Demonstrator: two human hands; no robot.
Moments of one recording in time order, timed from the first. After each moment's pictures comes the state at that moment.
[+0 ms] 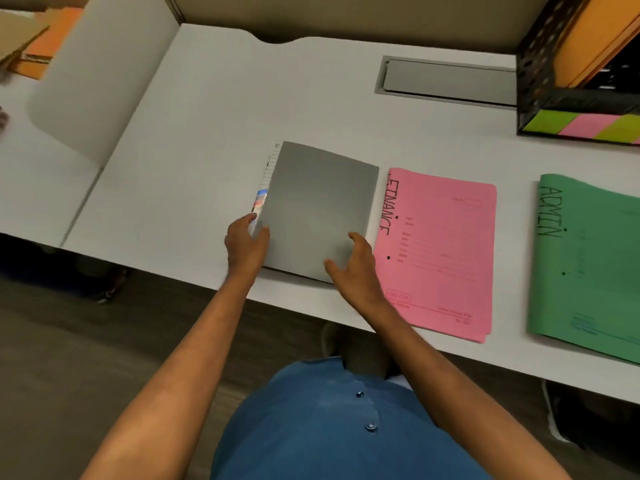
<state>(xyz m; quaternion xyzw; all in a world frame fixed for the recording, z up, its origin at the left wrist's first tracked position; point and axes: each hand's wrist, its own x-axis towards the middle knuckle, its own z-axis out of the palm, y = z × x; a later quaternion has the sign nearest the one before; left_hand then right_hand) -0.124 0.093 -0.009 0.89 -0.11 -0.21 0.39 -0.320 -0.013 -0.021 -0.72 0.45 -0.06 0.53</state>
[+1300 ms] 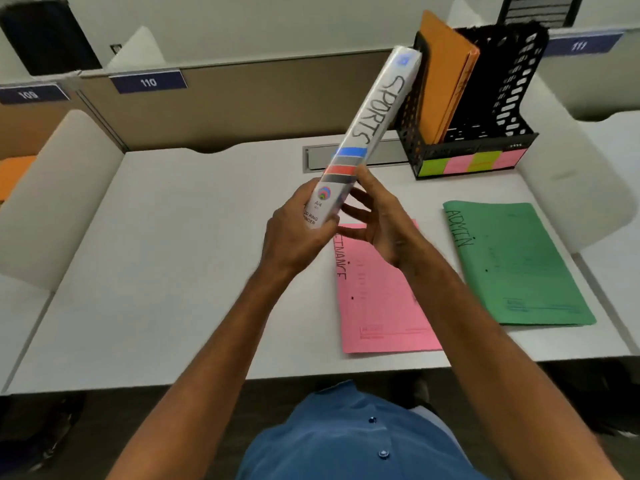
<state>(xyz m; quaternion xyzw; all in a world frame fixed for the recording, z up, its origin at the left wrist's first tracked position) -0.210 -0.022 0.169 0.74 -0.53 -0.14 0.40 -0.349 -0.116 0.172 -0.45 0.35 -0.30 0.76</state>
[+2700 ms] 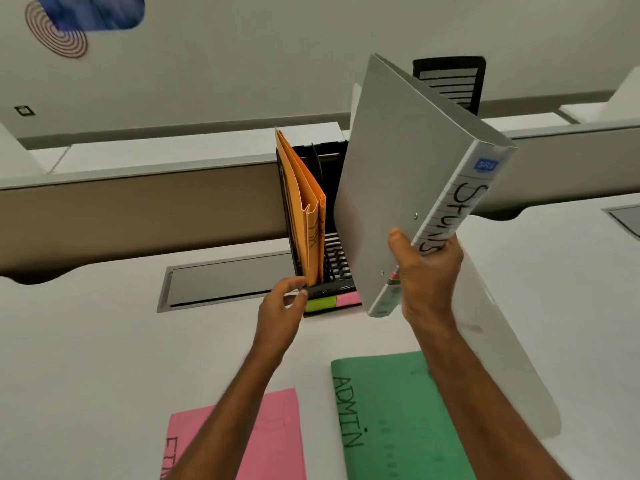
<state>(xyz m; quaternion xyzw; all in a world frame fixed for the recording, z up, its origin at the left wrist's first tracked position) -0.352 -0.430 0.077 0.71 -0.38 -0.35 0.47 -0.533 -0.509 0.180 -0.47 0.48 -0.61 0.42</state>
